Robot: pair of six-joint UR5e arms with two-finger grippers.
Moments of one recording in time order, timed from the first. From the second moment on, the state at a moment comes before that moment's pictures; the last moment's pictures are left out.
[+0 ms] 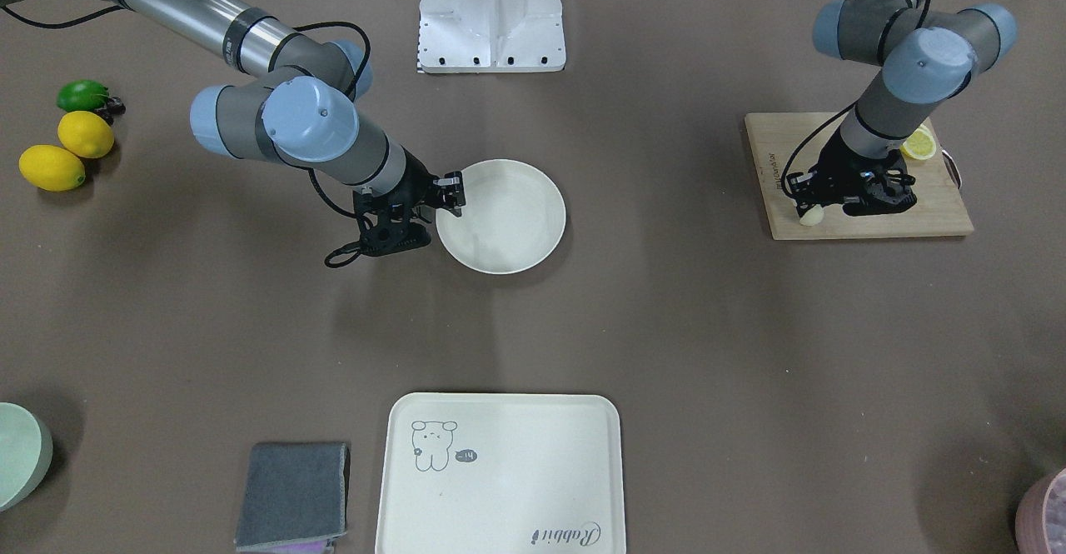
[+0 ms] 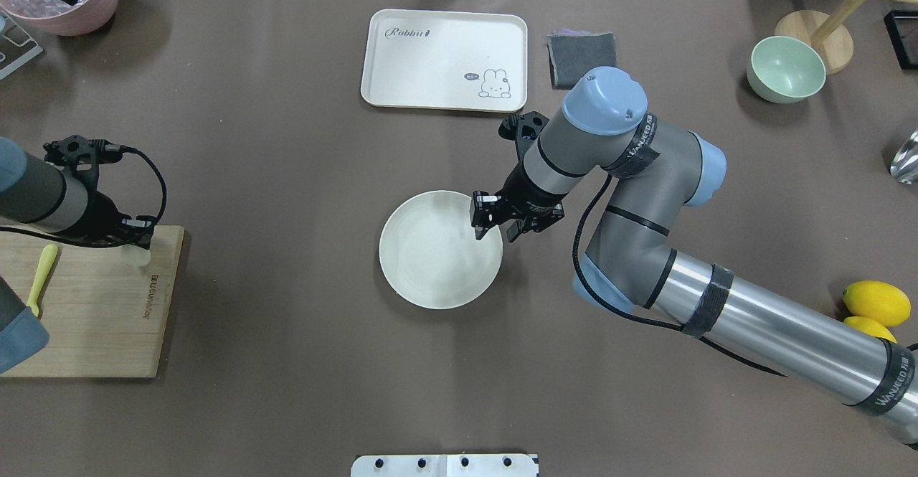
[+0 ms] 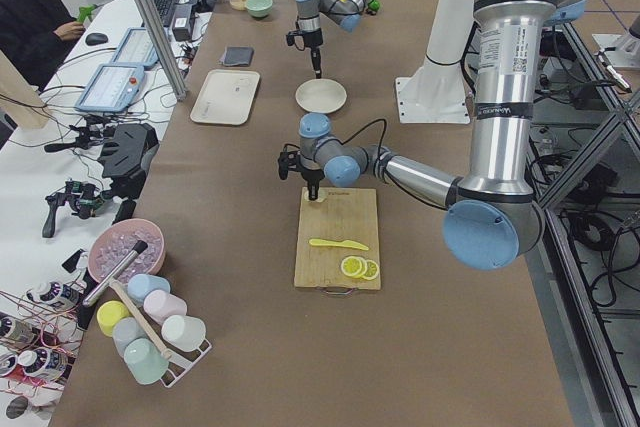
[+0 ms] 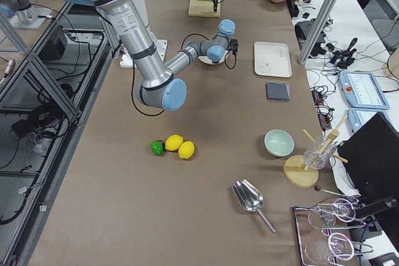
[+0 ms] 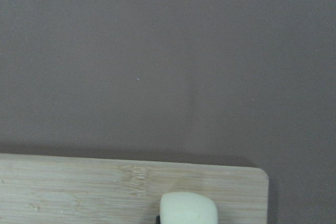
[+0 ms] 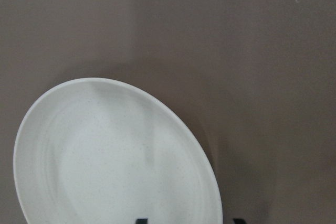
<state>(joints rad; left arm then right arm) -0.79 -1.61 -1.79 -1.96 -2.04 -1.02 0.63 -0.94 1.47 -1.13 2.27 1.20</state>
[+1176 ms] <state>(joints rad) -0.48 -2.32 -1.63 -1.58 -1.83 -1.53 0.90 -1.09 1.49 -1.14 2.37 1.04</state>
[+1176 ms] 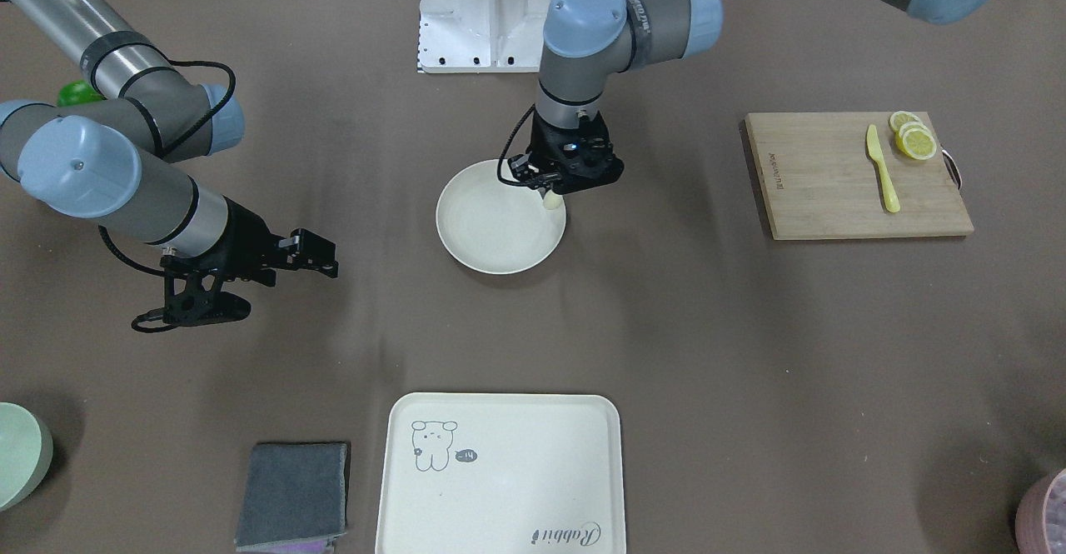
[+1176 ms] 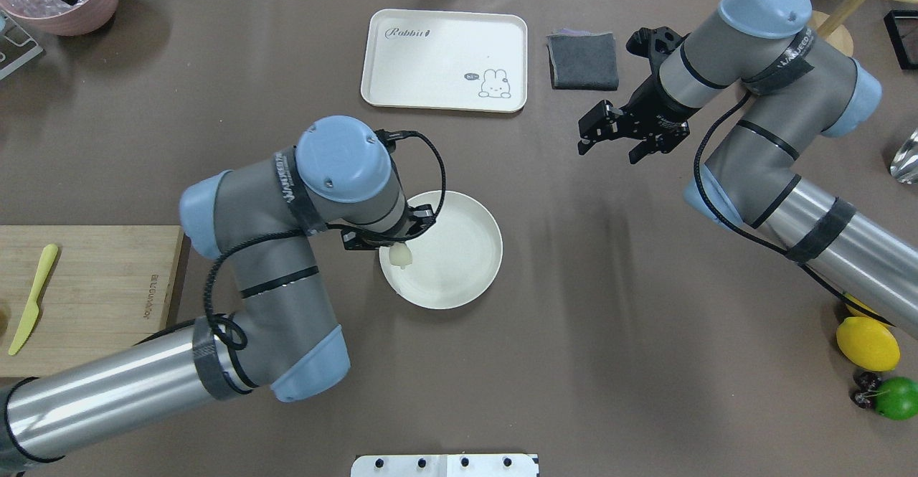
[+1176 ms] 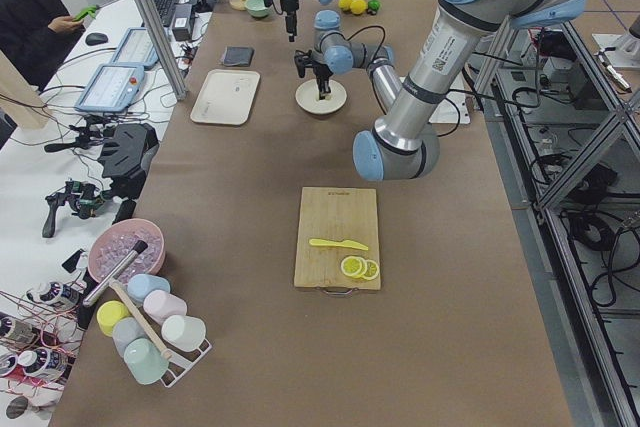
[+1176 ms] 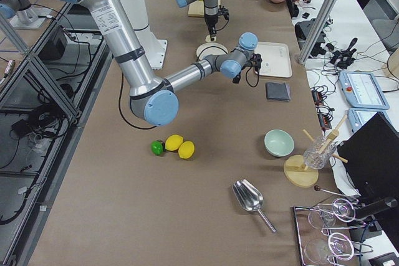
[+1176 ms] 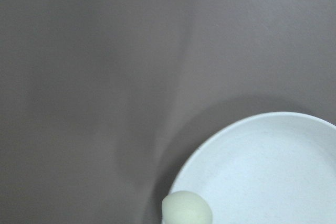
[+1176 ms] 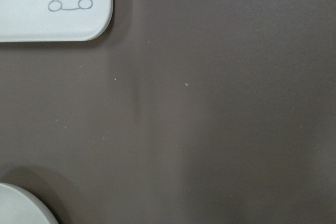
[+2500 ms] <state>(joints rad) -0.40 -2.41 -1.48 -1.59 -1.73 -1.53 0.92 -1.14 1.52 -1.14 2.37 1.03</state>
